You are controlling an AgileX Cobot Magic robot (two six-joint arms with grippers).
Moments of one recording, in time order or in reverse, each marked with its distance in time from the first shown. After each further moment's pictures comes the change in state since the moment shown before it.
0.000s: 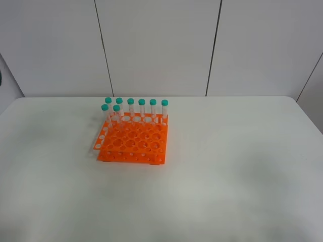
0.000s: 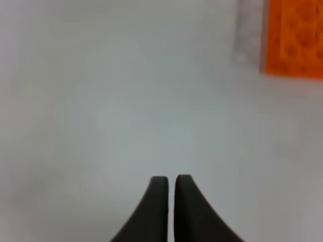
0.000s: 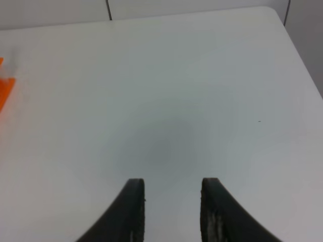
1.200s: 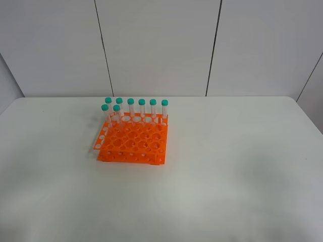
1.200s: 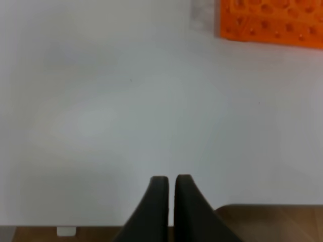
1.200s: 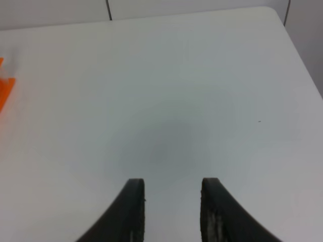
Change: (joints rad) left arm 0.000 -0.564 0.199 -0.091 0.183 0.000; right arm 0.000 0.000 0.000 0.000 0.000 0.000
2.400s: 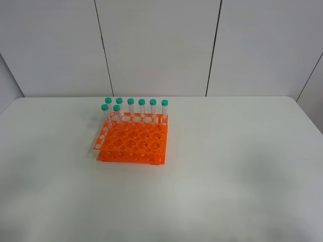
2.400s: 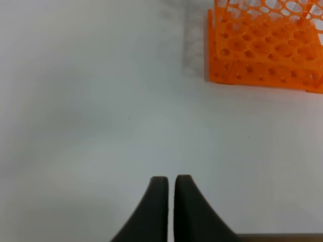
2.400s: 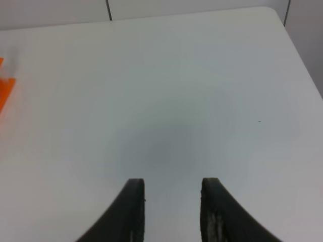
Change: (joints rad) left arm 0.000 -0.171 0.001 -0.004 0.002 0.000; right arm 0.000 0.000 0.000 0.000 0.000 0.000
